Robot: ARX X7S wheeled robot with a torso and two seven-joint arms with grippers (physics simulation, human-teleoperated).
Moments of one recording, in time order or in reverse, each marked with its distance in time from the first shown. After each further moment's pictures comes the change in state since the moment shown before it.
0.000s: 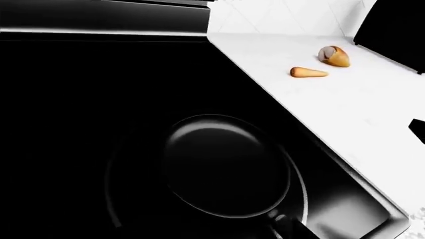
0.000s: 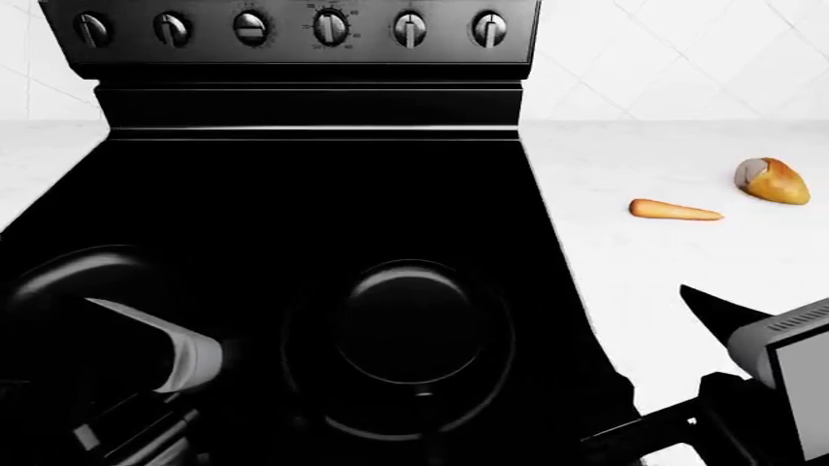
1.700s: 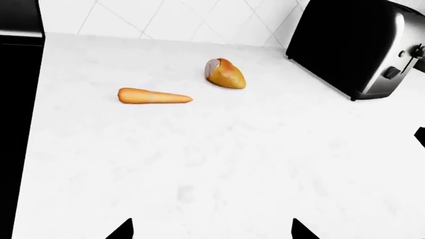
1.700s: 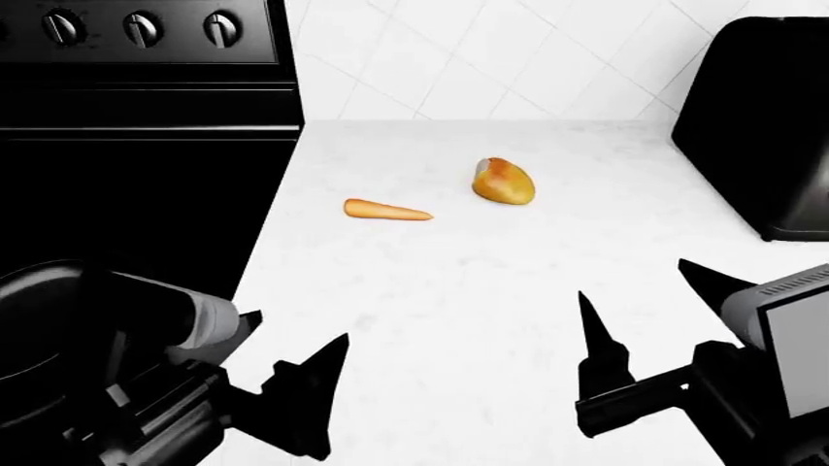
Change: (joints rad) left arm -0.063 0.076 0.079 -0.067 0.093 0.009 0.013; right arm 0.120 -0.081 -0.040 0.056 -0.053 0.087 -0.021
